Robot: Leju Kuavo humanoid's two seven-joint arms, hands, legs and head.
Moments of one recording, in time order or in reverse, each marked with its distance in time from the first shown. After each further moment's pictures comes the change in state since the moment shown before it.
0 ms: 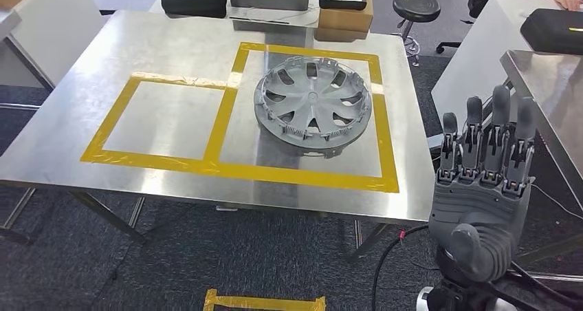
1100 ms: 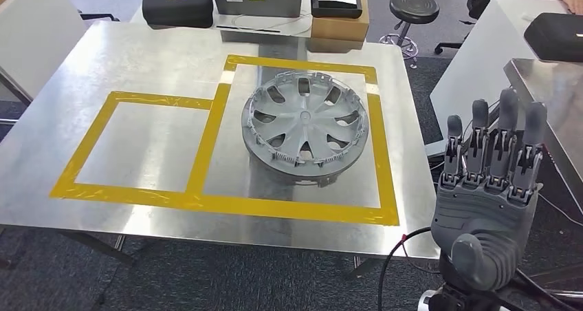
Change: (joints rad) left arm 0.009 -0.003 0.001 0.001 0.028 -0.017 -0.020; right arm -0.017 -0.004 0.033 -0.005 0.031 -0.009 0.003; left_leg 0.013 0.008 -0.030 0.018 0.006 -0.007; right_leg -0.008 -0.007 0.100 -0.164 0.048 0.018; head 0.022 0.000
